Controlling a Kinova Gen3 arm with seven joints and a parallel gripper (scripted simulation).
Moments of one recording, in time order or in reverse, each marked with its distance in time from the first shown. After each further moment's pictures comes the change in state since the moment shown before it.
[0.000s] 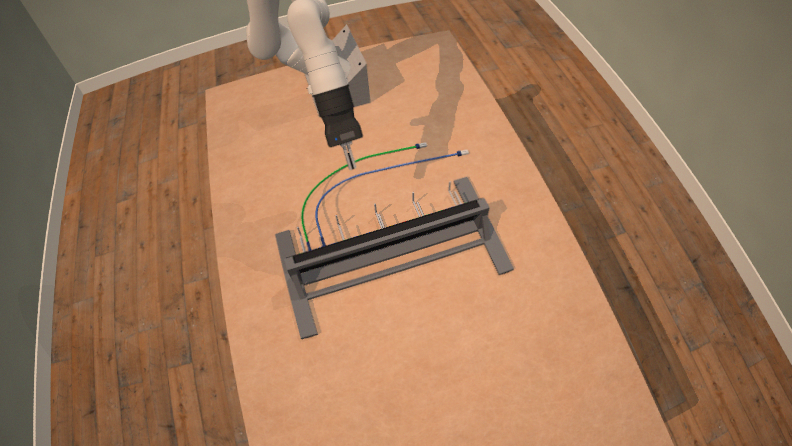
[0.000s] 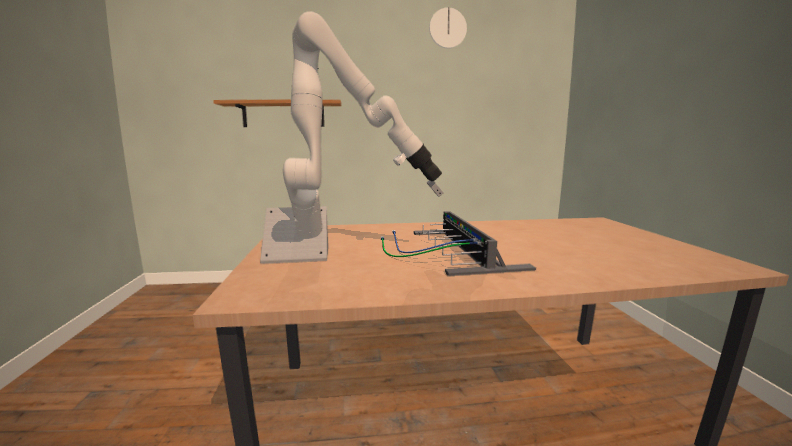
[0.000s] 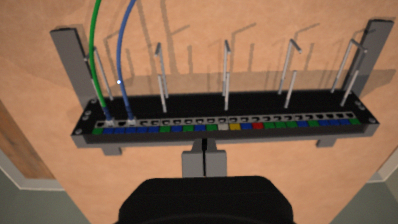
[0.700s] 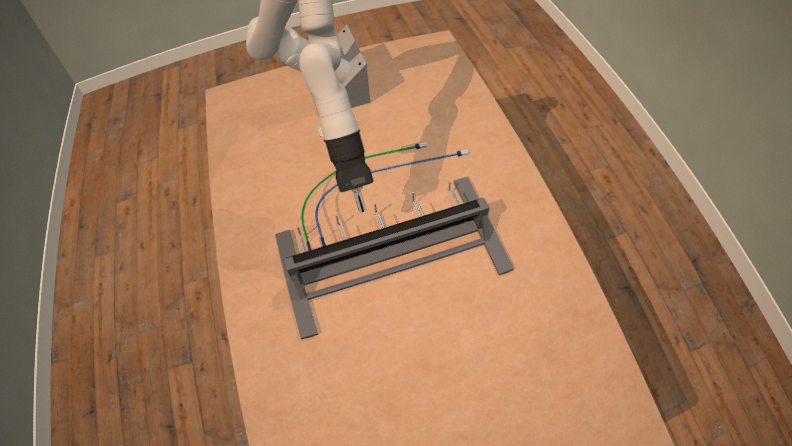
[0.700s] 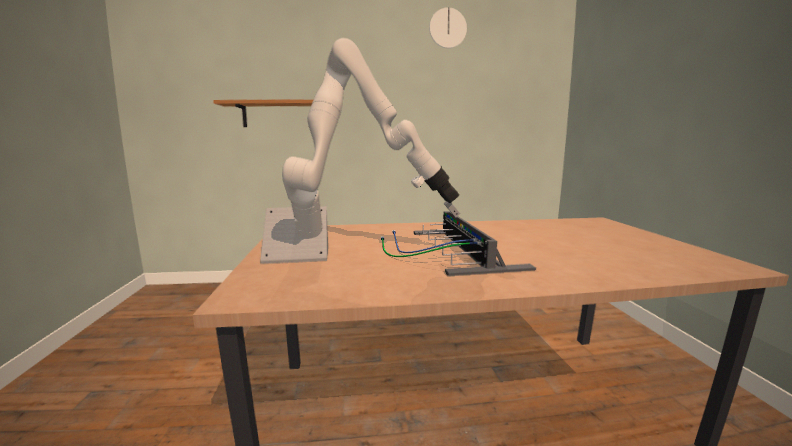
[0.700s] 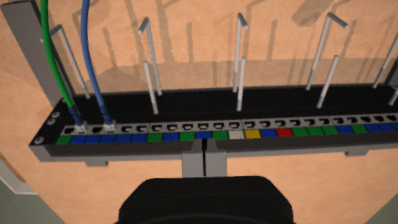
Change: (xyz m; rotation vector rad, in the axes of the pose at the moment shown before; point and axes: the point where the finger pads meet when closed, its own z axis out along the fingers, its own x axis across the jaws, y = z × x) arm -0.006 -0.002 0.099 0.004 -0.011 0.002
